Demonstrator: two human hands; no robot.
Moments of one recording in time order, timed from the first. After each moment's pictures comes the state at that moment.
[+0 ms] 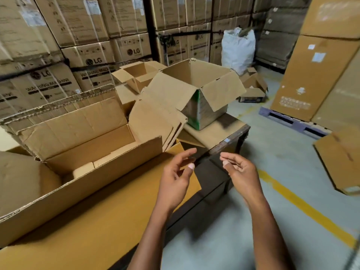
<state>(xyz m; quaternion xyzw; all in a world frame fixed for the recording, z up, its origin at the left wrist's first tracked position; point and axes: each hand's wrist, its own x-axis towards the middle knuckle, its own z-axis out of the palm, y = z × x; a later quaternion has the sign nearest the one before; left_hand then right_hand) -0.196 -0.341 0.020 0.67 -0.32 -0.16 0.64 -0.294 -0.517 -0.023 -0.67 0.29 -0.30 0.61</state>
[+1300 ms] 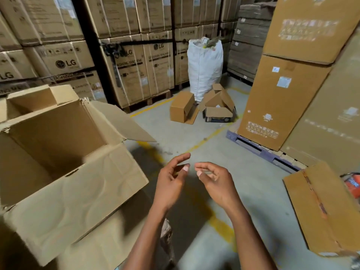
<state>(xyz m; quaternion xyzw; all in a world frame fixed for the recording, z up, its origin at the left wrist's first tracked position) -0.030 -1.045 -0.022 0.67 -0.33 -0.19 0.64 -0.136 -1.165 -0.027 -0.75 0.29 -0.24 0.54</state>
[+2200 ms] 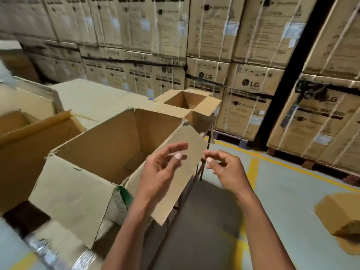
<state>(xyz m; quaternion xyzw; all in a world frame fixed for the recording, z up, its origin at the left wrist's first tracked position) 0.156 -1.181 0.074 0.72 0.05 0.26 0.64 0.283 -1.339 0.038 -0.78 -0.21 0.06 0.59</state>
